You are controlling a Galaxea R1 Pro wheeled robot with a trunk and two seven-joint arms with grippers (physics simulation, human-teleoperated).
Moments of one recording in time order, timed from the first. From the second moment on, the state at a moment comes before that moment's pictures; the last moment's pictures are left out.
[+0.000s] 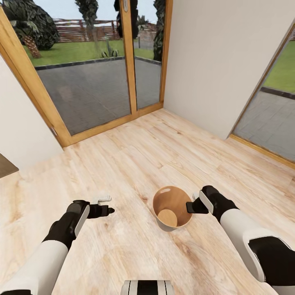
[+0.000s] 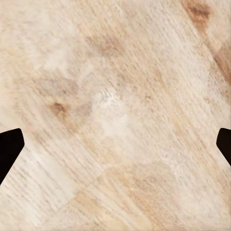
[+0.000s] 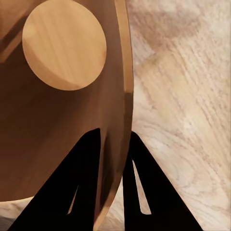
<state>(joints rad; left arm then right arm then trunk) -0.71 0.05 0.02 -0.82 0.06 0.81 -0.19 -1.01 -0.07 0.21 -0.39 -0.28 0.92 0.04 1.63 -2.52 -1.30</state>
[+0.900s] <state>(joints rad) -0.72 0.04 0.02 -0.82 0.06 0.81 -0.18 -1.00 -0.07 0.26 -0.38 -0.27 0.84 0.04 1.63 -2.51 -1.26</state>
